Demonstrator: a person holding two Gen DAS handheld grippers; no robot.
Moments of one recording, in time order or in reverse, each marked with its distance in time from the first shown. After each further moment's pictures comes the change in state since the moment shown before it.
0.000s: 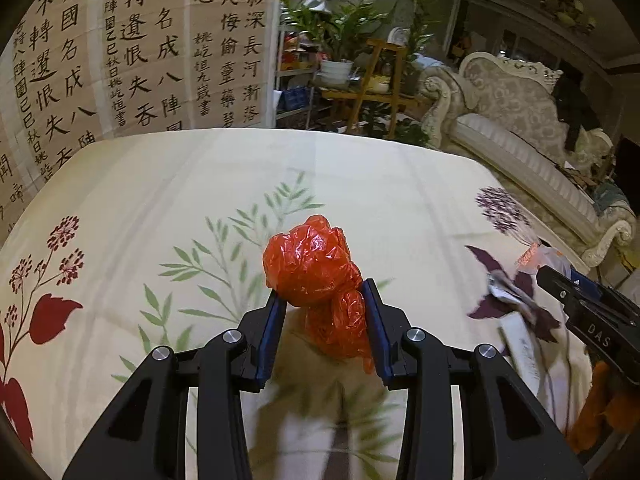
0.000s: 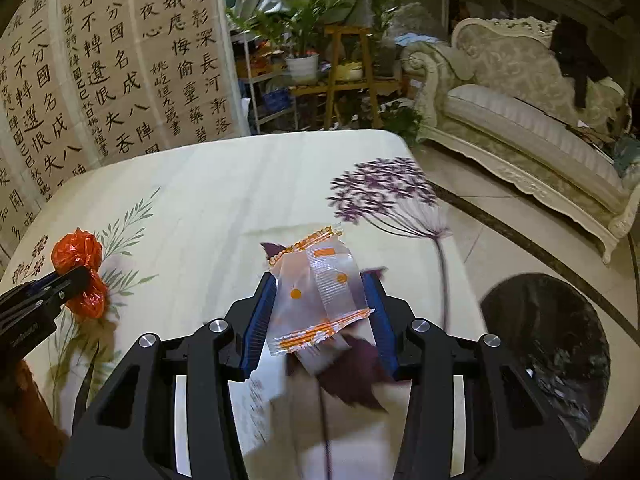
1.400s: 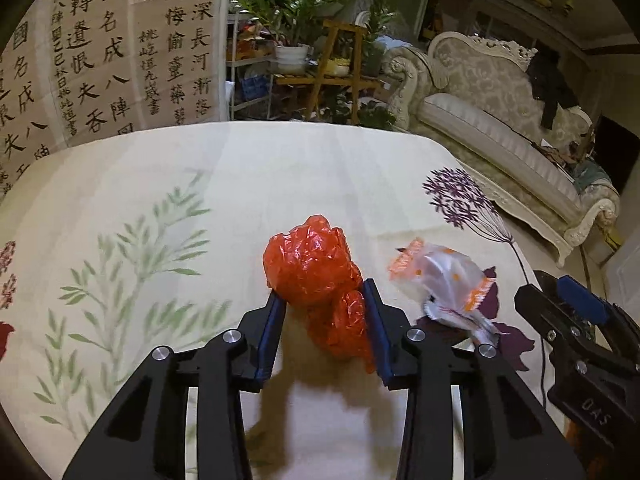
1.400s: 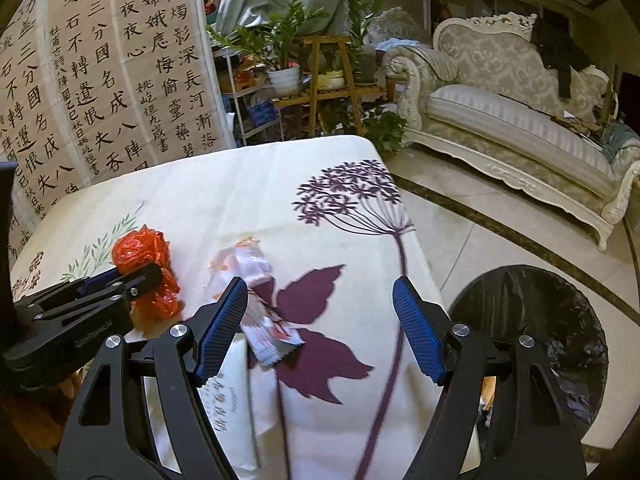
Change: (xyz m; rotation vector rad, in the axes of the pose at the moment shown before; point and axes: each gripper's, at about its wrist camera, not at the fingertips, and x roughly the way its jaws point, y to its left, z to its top) left arm 0.038 -0.060 0.011 0.054 0.046 -0.068; right arm 0.005 -0.017 -0.001 0.035 -0.035 0.003
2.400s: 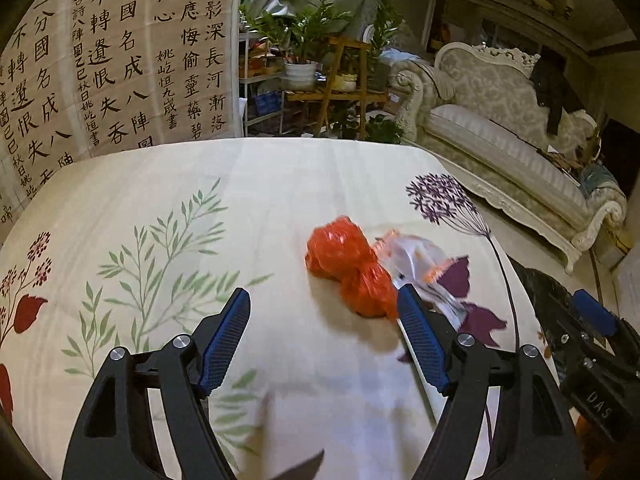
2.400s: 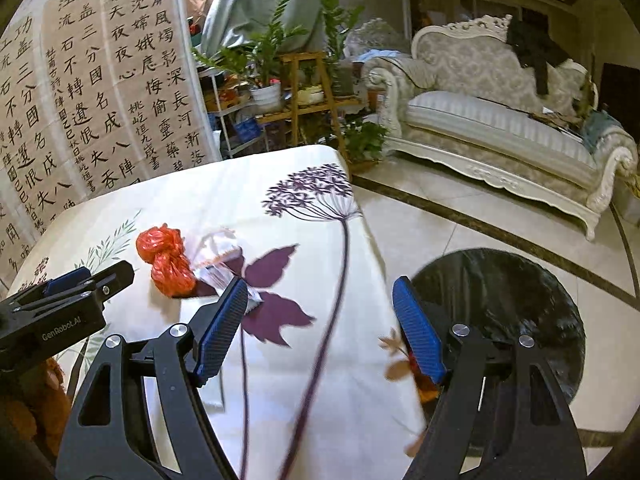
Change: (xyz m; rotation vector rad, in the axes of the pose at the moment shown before) left arm -0.034 -0.027 -0.014 0.005 -0.051 0.054; right arm -0.046 -0.034 -0.021 0.047 -0.053 -0.036
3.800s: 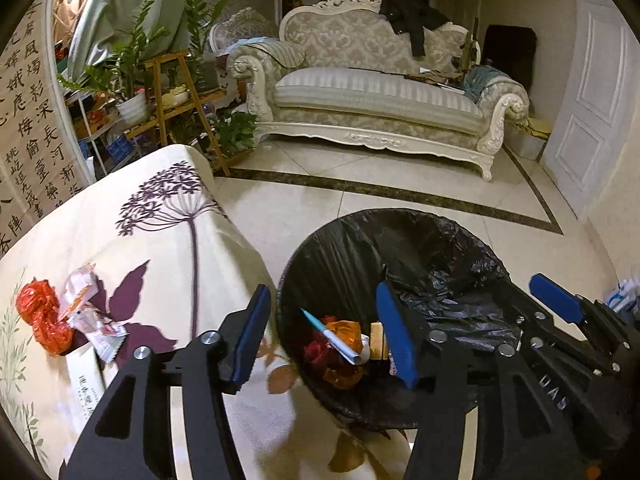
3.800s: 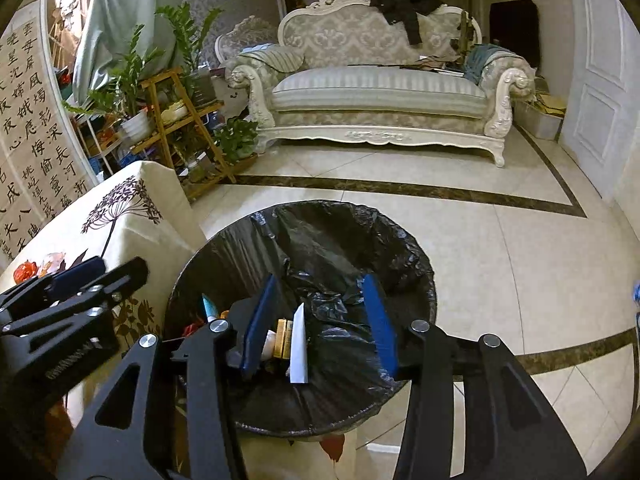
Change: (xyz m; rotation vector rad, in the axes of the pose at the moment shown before) left arm 0.017 -0.231 -0.044 0.399 0.036 -0.270; right arm -0.041 -0.195 -0.067 0.317 0.000 -0.300
